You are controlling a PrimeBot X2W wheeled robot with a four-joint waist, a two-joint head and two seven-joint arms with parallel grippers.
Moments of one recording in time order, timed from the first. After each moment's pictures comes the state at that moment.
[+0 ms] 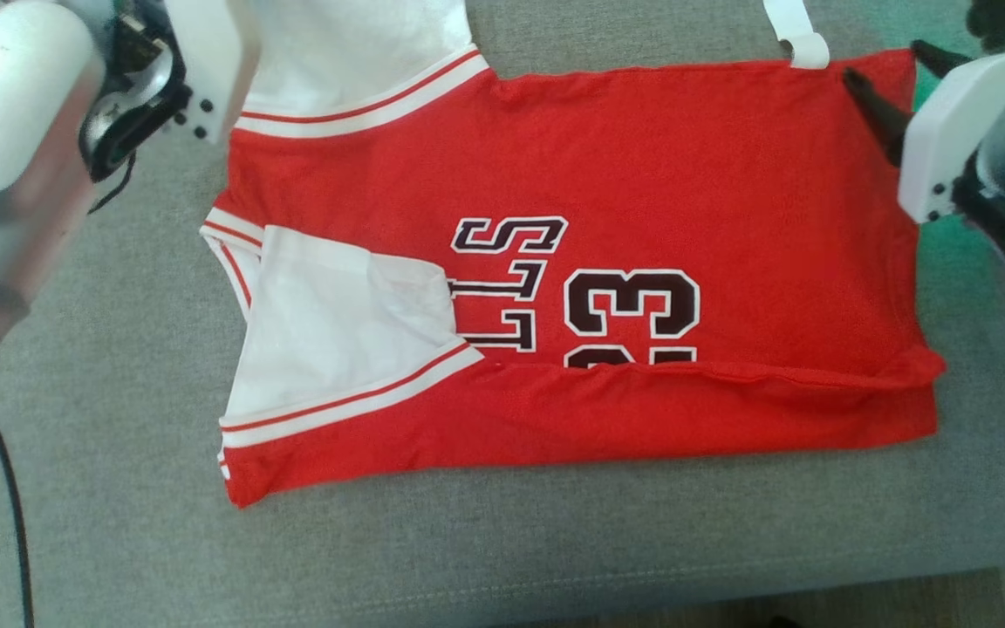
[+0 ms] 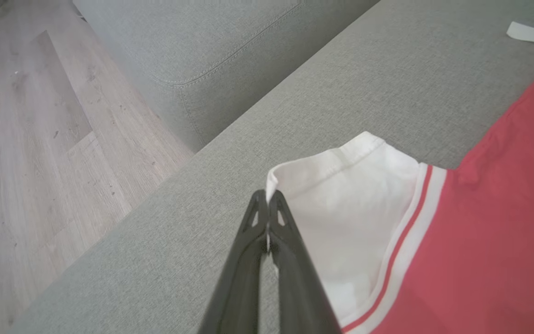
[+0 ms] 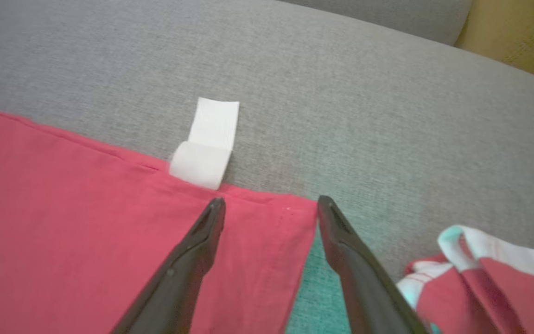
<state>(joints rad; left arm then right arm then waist) -1.31 0.47 -1.16 0.70 -0.75 -0.13 0.17 -0.88 -0.49 0.53 0.61 0.53 0.13 0.43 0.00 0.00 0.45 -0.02</state>
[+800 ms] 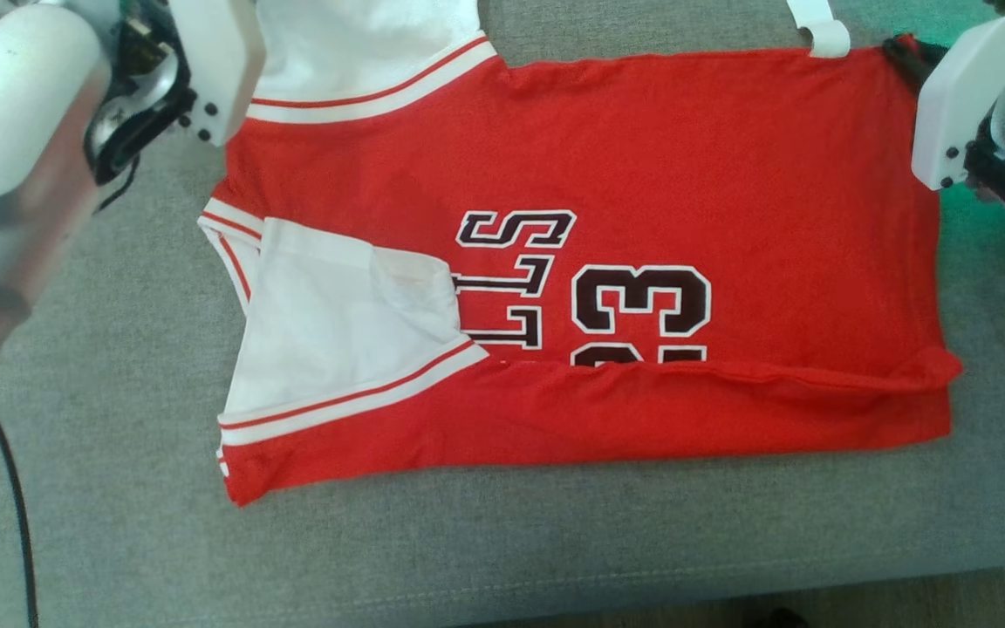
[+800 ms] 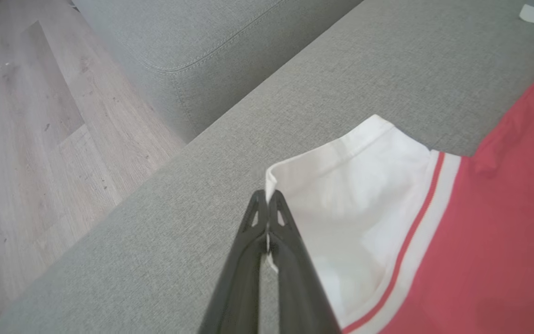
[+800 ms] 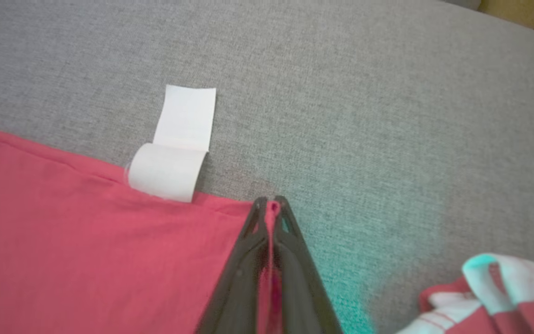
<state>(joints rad) -1.32 0.47 -1.18 0.69 -0.75 -0.13 0.15 -1.04 -0.51 0.73 0.79 0.69 0.13 0.41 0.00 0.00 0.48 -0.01</state>
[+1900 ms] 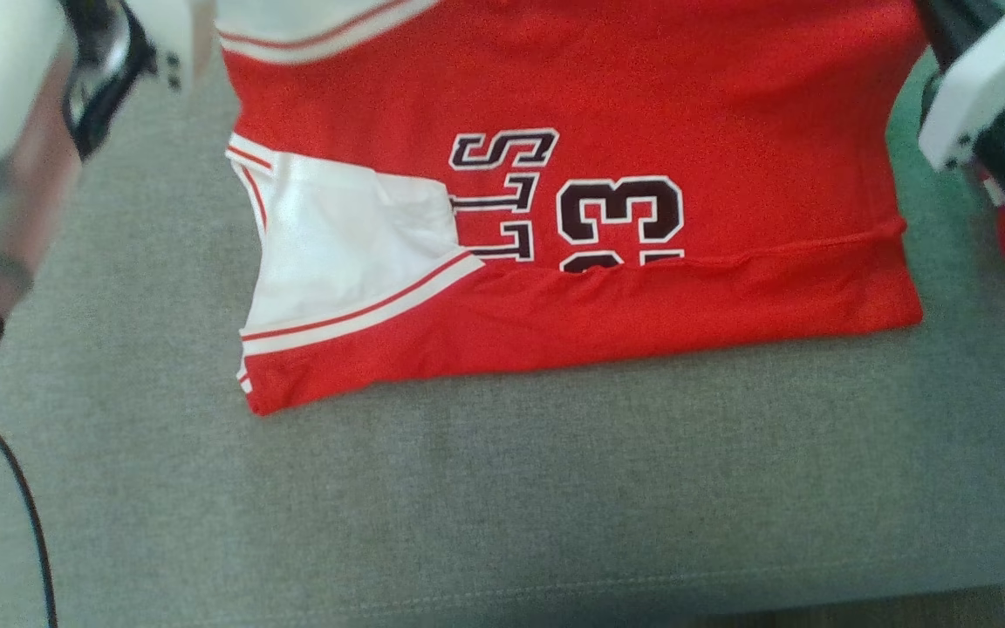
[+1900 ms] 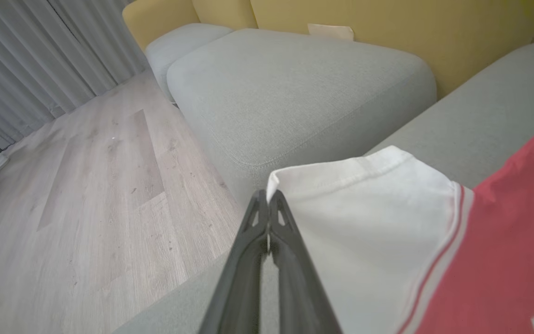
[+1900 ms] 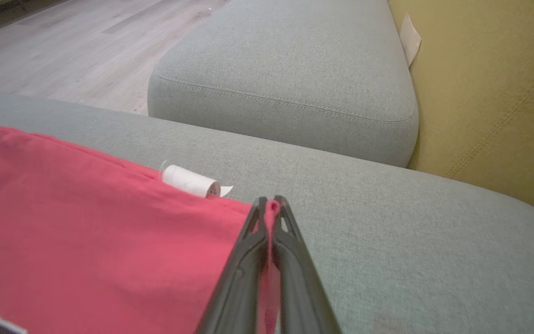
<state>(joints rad) -1.35 0.40 -1.15 0.93 -0.73 -0.11 -0.18 -1.09 -0.53 0.84 0.85 0.78 0.13 0.02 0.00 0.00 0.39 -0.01</state>
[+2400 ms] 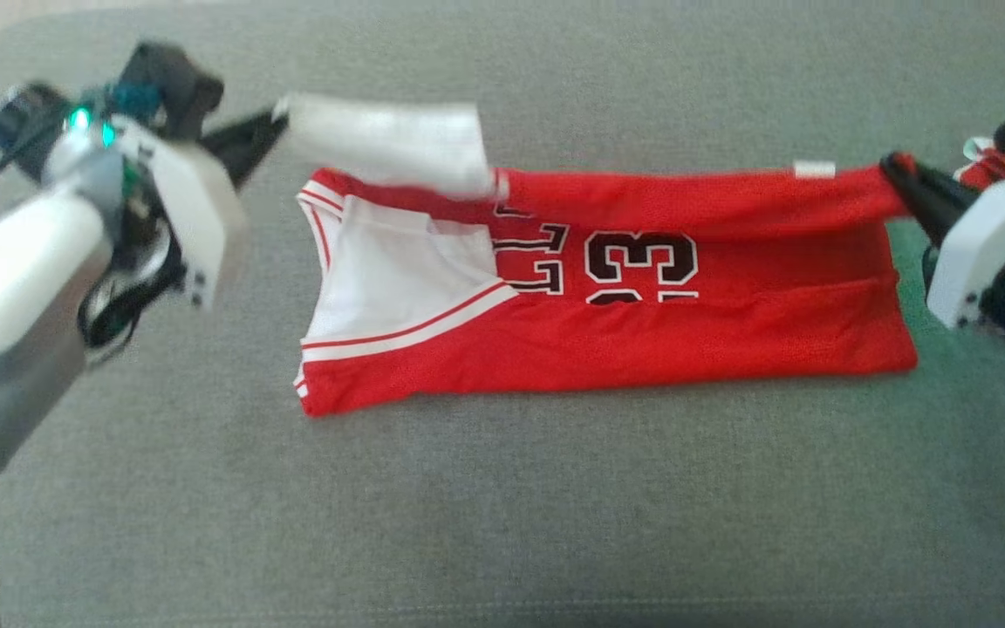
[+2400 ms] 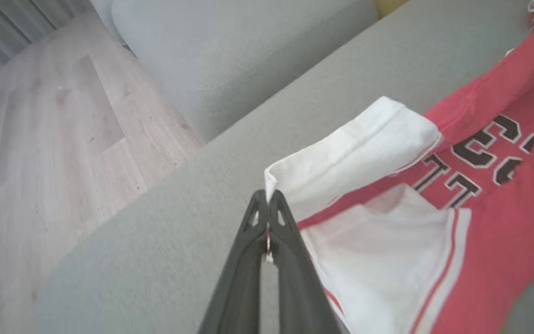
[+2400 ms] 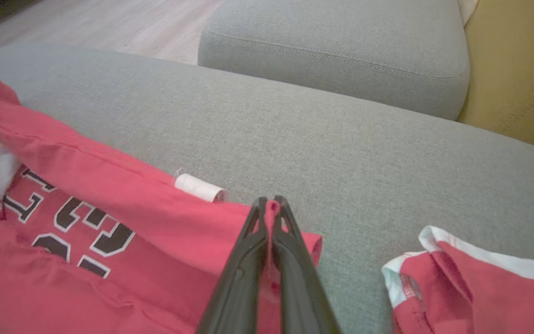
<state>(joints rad) -1.08 0.62 -1.23 0.49 -0.82 -0.10 0.03 -0.85 -0.70 0.97 0.63 0.95 0.13 0.09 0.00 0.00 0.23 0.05</state>
